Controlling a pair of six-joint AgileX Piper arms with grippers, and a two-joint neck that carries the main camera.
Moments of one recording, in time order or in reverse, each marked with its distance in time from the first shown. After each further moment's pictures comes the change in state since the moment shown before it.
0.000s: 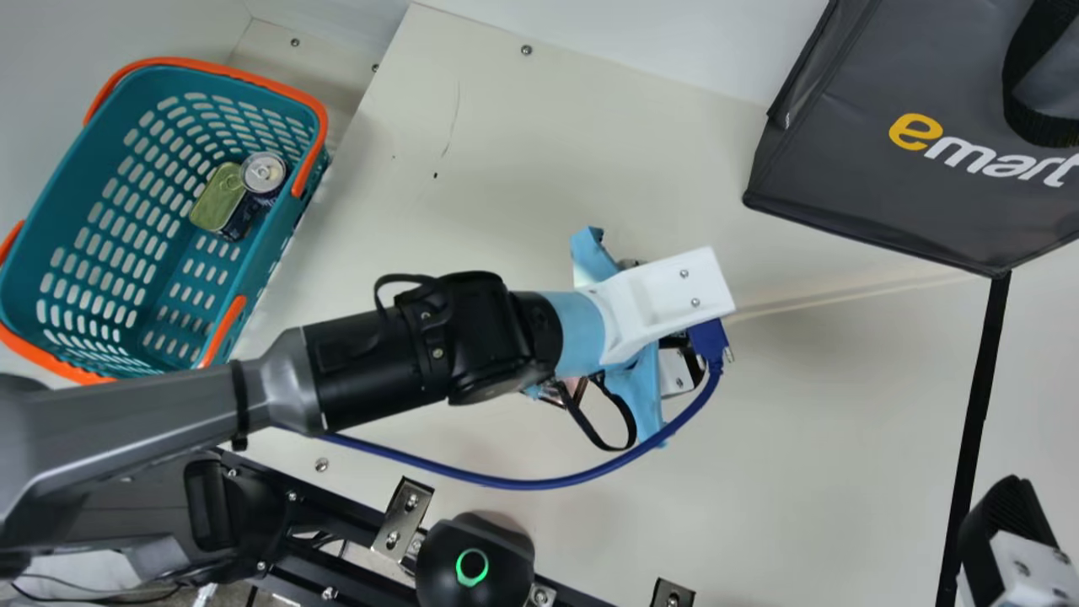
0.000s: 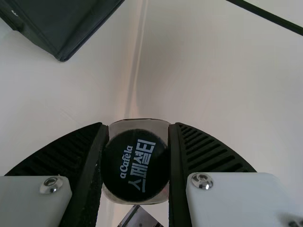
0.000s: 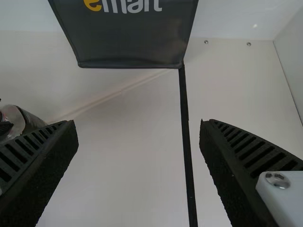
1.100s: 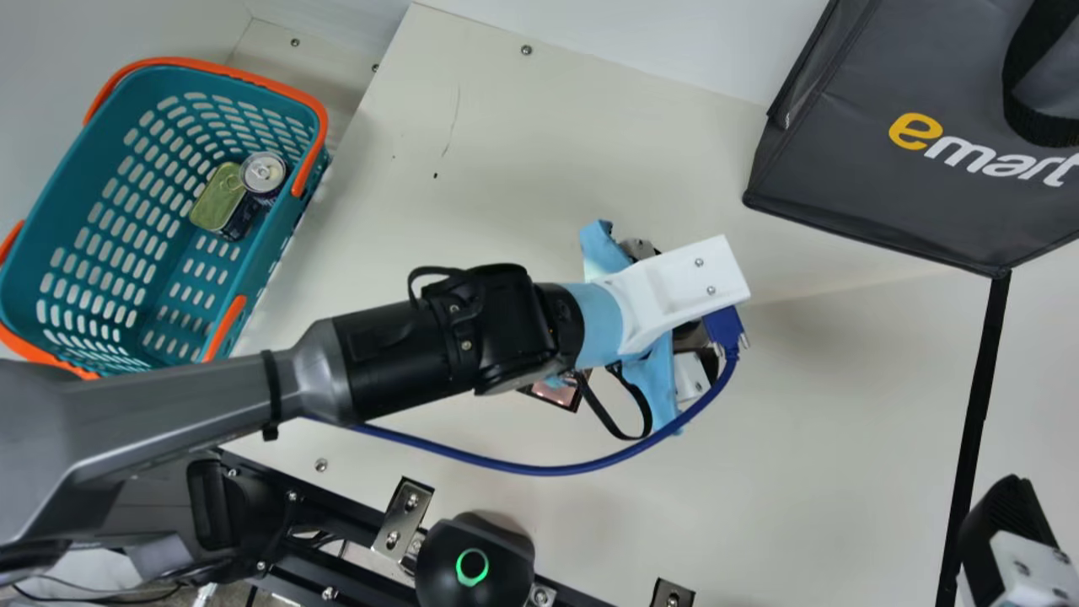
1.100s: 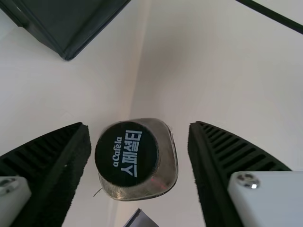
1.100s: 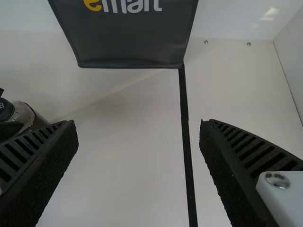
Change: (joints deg) left arm 0.1 2.7 -3.0 2.5 1.4 -3.5; right arm 0.0 0.0 0.0 0.0 0.0 0.0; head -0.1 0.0
